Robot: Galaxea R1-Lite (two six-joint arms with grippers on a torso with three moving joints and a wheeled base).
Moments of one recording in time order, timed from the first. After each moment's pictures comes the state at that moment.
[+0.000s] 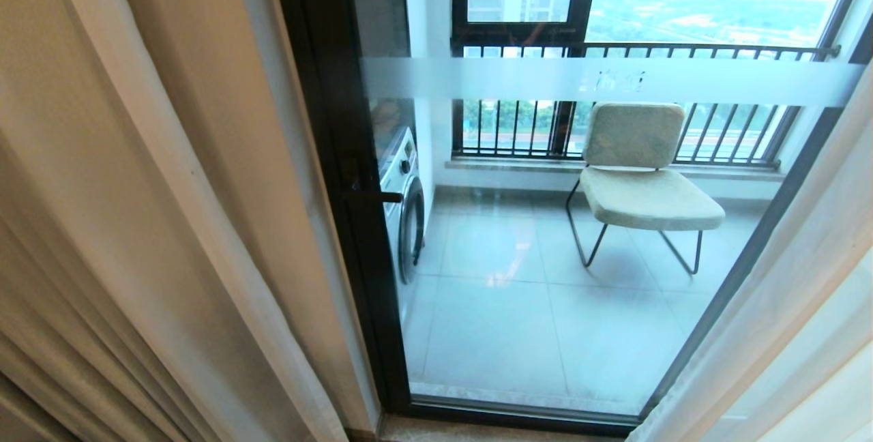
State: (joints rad) left arm 0.00 0.00 0.00 0.00 0.02 -0.05; right arm 0.00 0.00 0.00 0.00 -0.01 -0.05
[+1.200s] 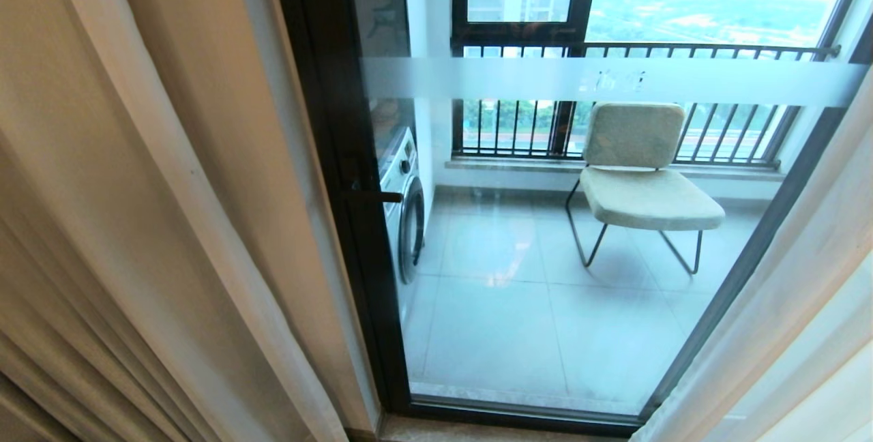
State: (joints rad) left arm 0.00 0.63 -0.69 -0.11 0.05 -0.04; right arm 0.00 0.00 0.00 0.00 -0.01 -0.05
